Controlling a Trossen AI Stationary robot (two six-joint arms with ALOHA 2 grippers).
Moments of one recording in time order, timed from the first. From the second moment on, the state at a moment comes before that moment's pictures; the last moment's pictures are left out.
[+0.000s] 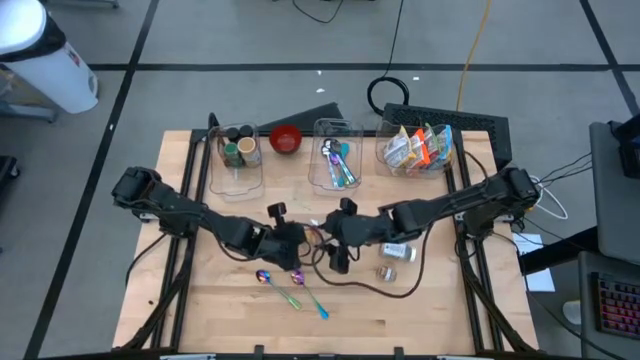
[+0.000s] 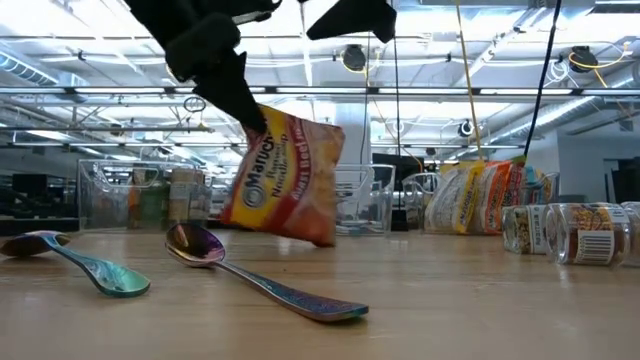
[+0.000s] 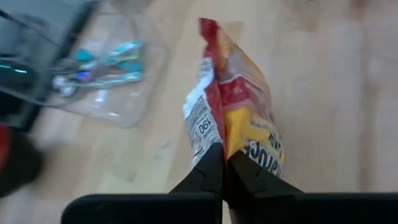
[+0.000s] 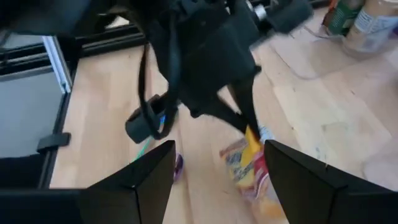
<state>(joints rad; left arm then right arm) -0.35 1.61 1.07 -0.46 -0.61 -0.31 0.26 1.64 1.37 -0.34 0.26 0.37</state>
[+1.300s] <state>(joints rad) -0.49 1.50 1.09 -0.47 -0.82 -0.22 0.25 1.65 1.37 -0.36 0.31 -0.02</state>
